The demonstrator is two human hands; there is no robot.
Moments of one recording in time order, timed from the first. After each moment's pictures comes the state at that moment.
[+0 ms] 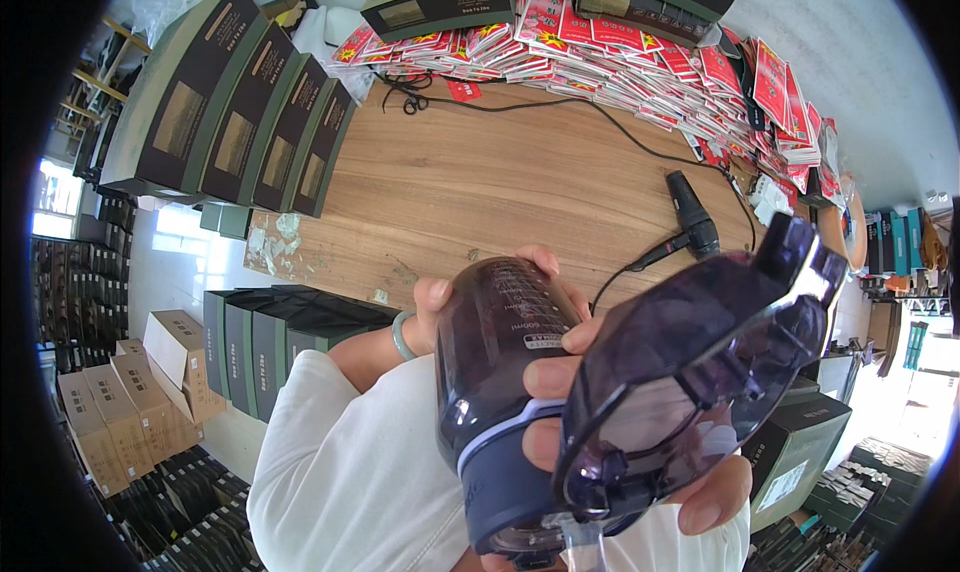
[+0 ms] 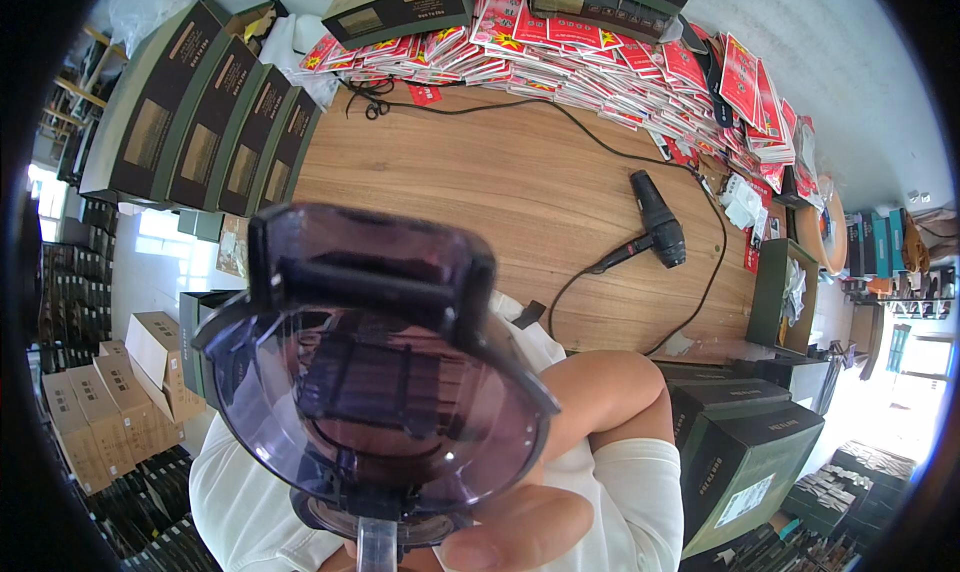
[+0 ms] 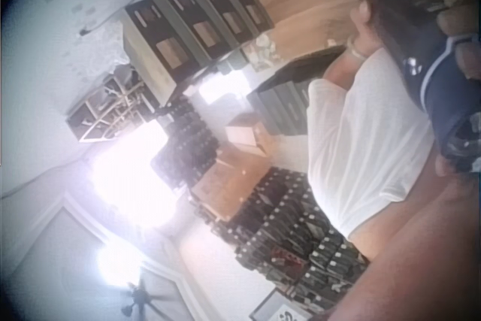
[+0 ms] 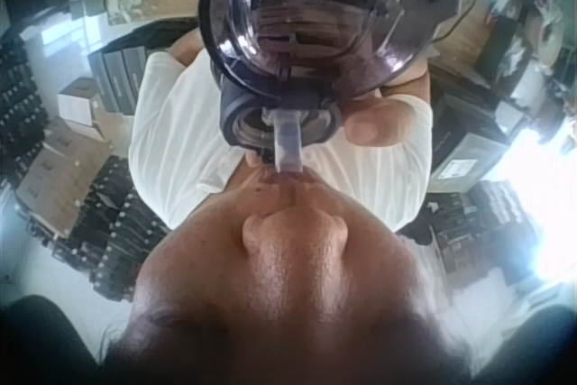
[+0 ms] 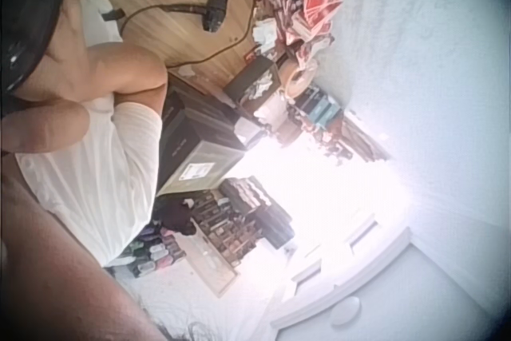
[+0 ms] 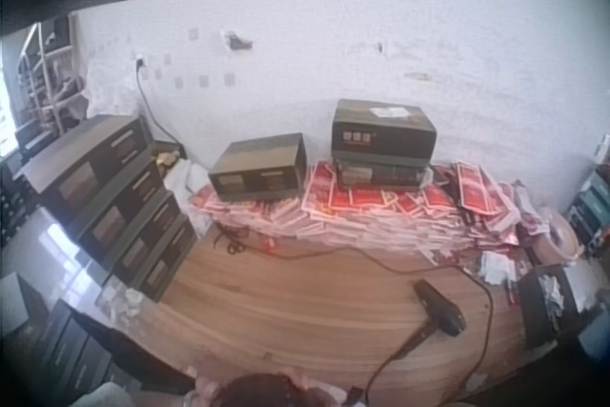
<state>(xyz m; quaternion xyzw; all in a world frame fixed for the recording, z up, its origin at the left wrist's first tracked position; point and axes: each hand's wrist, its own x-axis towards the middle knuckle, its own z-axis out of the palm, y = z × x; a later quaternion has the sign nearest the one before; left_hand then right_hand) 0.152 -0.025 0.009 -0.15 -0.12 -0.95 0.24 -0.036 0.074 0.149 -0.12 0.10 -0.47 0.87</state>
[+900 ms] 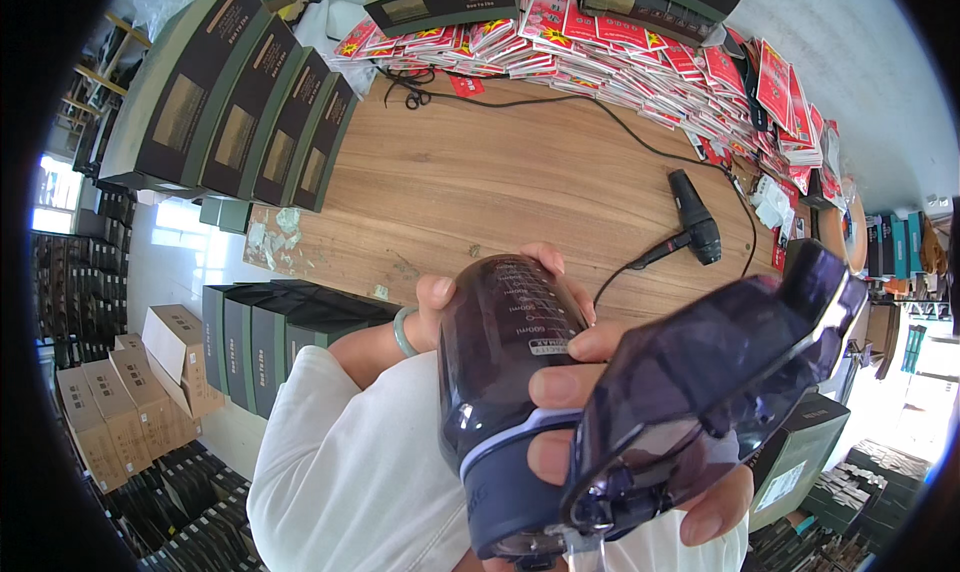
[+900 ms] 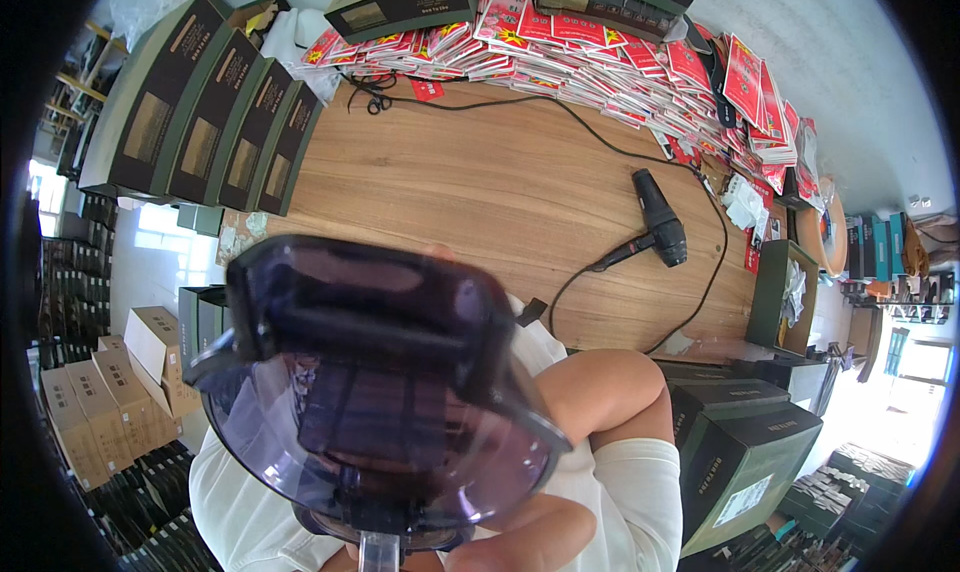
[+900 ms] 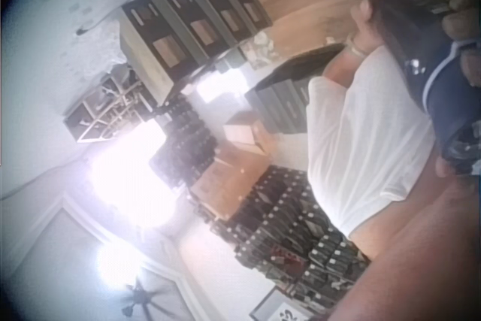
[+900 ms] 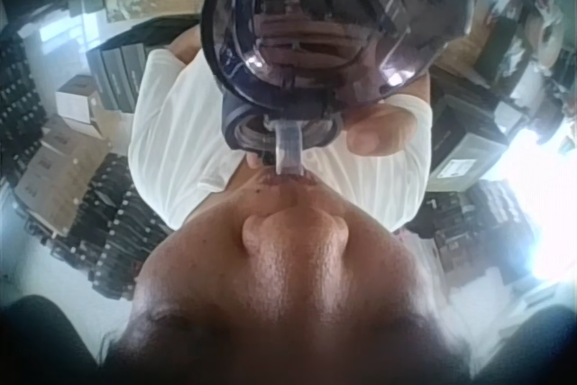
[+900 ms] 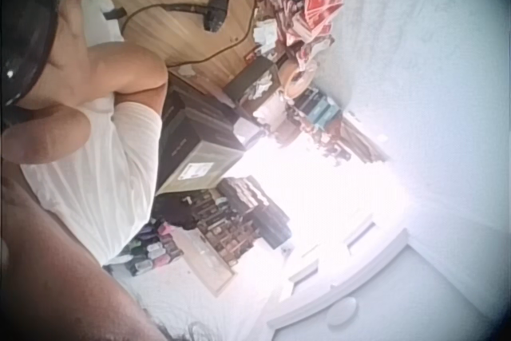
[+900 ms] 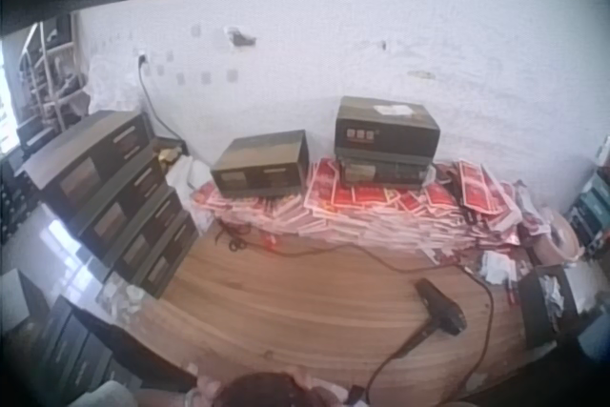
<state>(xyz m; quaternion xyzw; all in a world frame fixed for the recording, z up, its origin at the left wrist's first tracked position) 0.153 -0.028 0.014 -0.14 -0.14 -0.95 0.24 -0.038 0.081 0.157 -0.16 0.13 -0.44 0.87</state>
